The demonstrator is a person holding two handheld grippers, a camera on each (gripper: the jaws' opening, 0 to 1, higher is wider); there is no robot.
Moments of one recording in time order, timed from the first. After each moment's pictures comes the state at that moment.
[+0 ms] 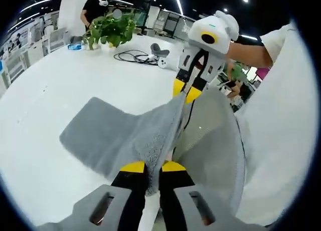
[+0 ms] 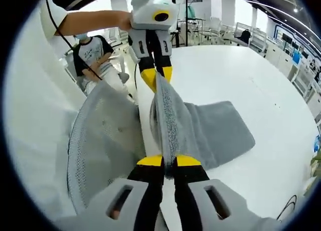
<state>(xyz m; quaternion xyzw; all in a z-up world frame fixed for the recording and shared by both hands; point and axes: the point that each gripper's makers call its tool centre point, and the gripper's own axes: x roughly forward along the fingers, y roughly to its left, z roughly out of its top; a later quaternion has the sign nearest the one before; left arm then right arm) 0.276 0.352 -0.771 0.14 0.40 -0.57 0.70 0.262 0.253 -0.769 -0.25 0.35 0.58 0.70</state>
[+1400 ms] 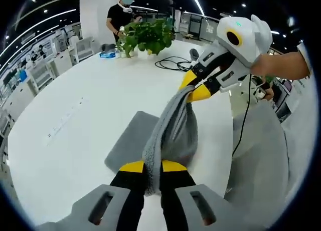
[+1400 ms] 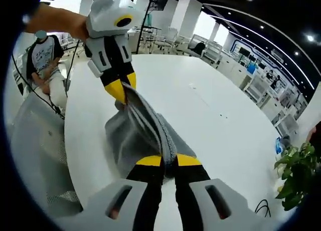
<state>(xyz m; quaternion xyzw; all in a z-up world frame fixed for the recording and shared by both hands) 0.409 0.356 -0.790 0.20 0.36 -0.46 0.79 0.415 0.249 -0.780 -0.29 0.27 0.41 0.82</state>
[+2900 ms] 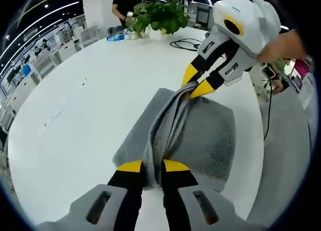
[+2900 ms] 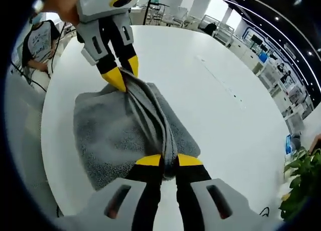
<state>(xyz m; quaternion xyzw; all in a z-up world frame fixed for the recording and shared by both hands) 0.458 0.363 -0.874 0.23 0.39 -0.42 0.78 0.465 0.247 -0.870 -0.34 0.34 0.42 0.77</state>
